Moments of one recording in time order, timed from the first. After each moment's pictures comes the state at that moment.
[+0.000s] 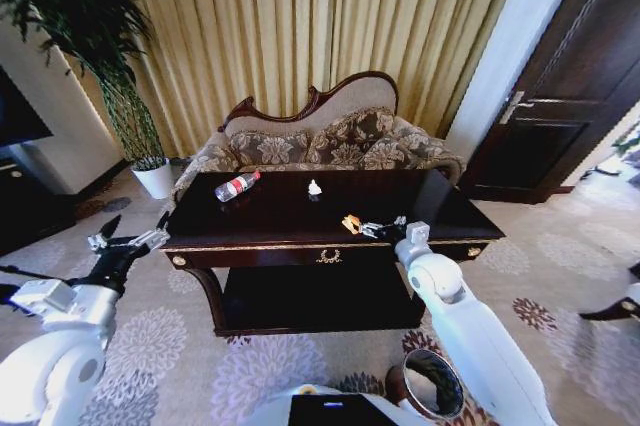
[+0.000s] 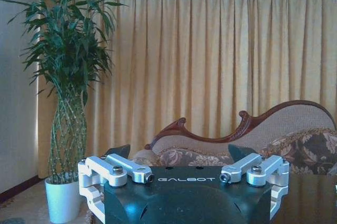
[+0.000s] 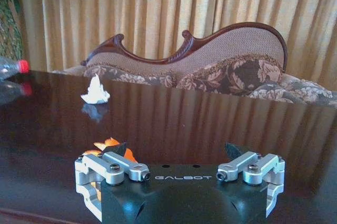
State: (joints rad) left arm 1.69 -1.14 -1.09 -2.41 -0.69 0.31 -0.08; right arm -1.07 1.07 0.37 1.94 0.45 -0.53 0.12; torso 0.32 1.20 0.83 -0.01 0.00
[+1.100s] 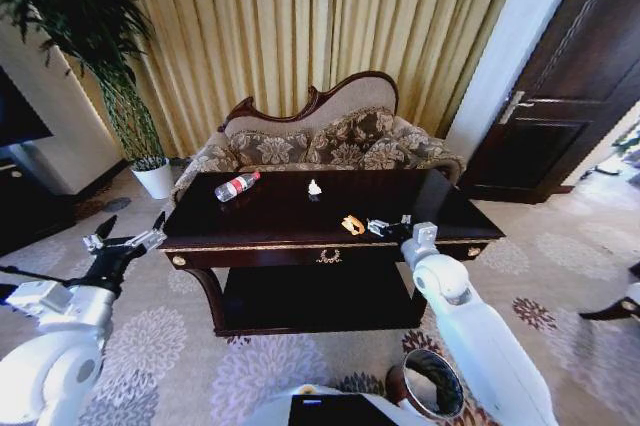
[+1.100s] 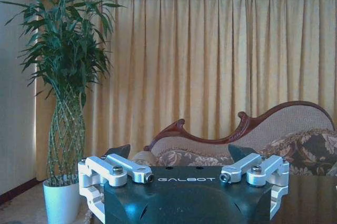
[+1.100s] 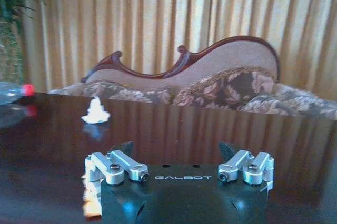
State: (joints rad) left arm 1.68 -1.13 -1.08 -2.40 -0.69 0.30 -0.07; right arm -1.16 1.05 0.46 2.06 0.52 -0.53 0.12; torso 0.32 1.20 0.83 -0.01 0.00
